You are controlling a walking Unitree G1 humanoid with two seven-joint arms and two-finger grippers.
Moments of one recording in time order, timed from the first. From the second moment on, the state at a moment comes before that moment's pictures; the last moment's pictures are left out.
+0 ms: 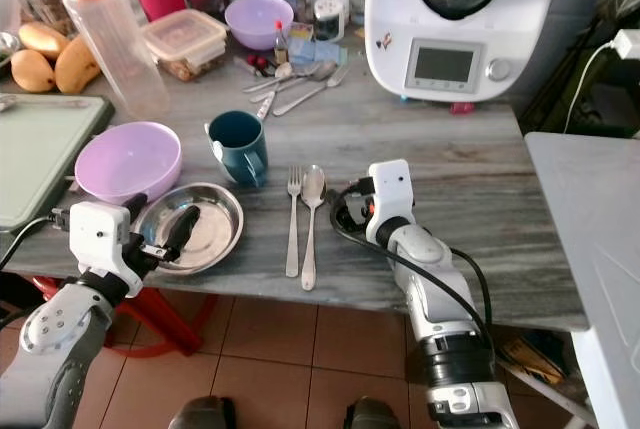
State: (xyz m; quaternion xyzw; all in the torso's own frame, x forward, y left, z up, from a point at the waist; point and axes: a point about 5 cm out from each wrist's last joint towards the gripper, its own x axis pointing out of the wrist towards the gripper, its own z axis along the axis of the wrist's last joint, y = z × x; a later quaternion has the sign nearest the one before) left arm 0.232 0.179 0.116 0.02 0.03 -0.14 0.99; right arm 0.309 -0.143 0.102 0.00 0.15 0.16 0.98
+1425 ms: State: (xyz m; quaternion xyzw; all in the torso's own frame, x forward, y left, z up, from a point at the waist) left arm 0.228 0.177 0.117 0.01 0.03 -0.15 0.99; right arm 0.303 -0.142 0.118 0.00 0.12 0.17 0.98
